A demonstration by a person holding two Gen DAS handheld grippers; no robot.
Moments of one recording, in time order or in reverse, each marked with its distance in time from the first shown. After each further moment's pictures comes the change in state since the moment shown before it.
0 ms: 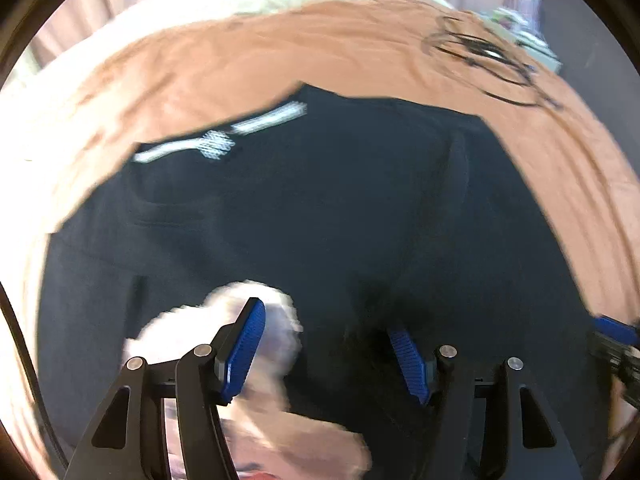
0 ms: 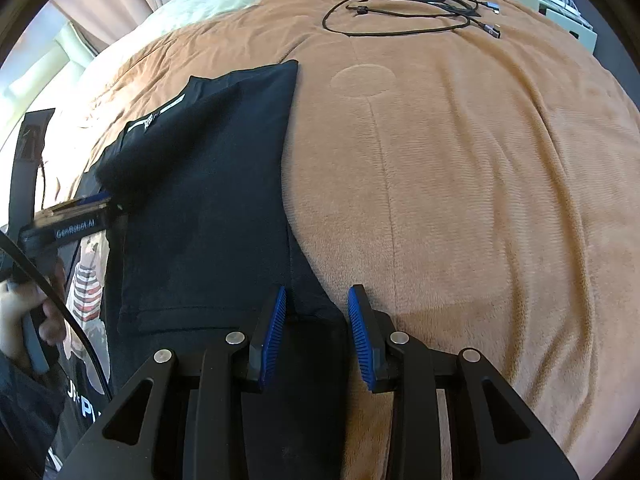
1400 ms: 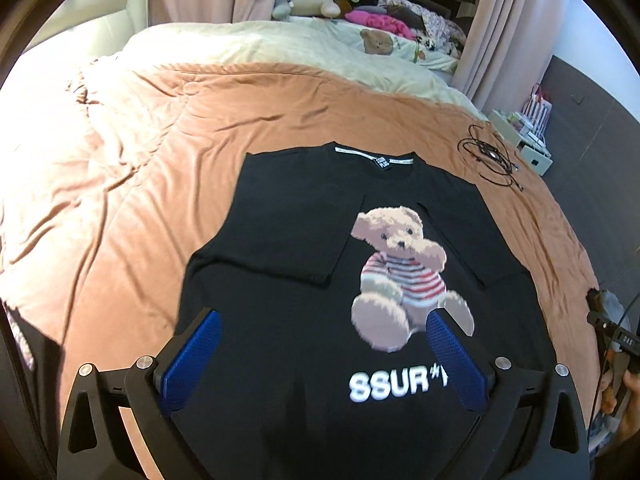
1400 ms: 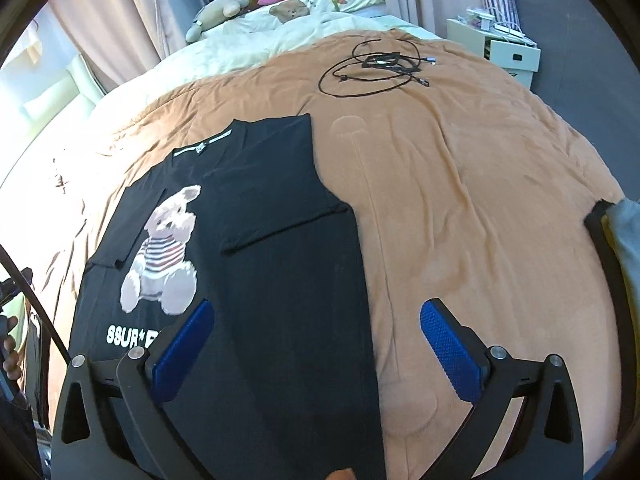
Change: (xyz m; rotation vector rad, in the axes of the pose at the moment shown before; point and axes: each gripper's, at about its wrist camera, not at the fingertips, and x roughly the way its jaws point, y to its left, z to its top) left arm -0.240 0.188 -0.193 -0.262 -0.181 -0.117; right arm -0.192 0.059 -0.138 0.060 -0.187 -0.059
